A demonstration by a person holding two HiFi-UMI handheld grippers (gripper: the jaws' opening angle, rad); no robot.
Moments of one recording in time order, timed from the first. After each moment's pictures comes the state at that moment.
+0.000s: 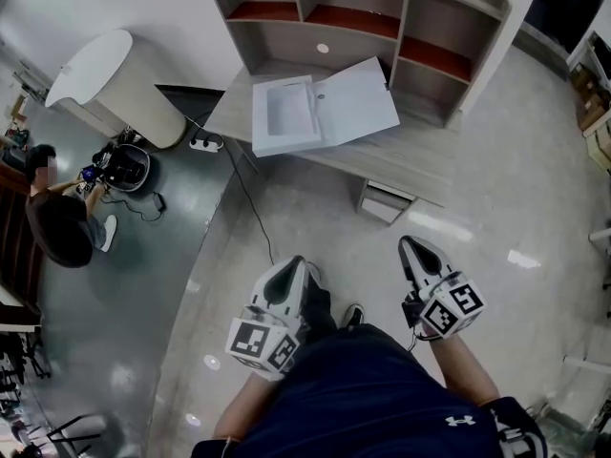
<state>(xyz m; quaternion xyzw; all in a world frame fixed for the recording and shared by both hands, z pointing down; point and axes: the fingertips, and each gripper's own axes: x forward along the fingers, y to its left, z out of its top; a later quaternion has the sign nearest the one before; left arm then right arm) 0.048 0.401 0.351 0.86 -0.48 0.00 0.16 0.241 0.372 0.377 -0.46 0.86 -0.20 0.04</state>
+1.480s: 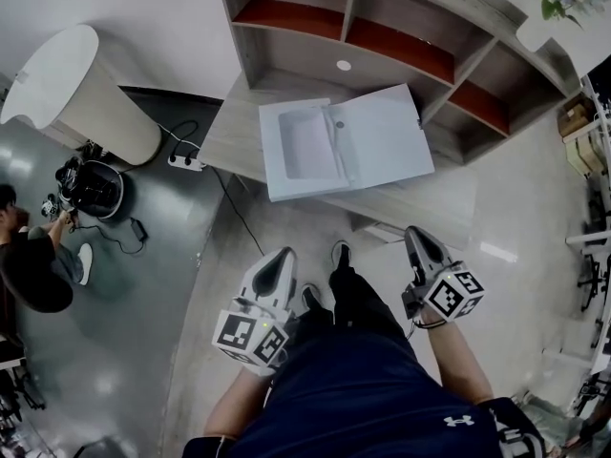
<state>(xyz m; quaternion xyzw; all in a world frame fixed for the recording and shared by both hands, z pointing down) -0.104 0.164 0.373 0.86 -0.45 -0.04 0.24 0.141 0.143 0.411 -0.53 0.80 -0.28 0.00</state>
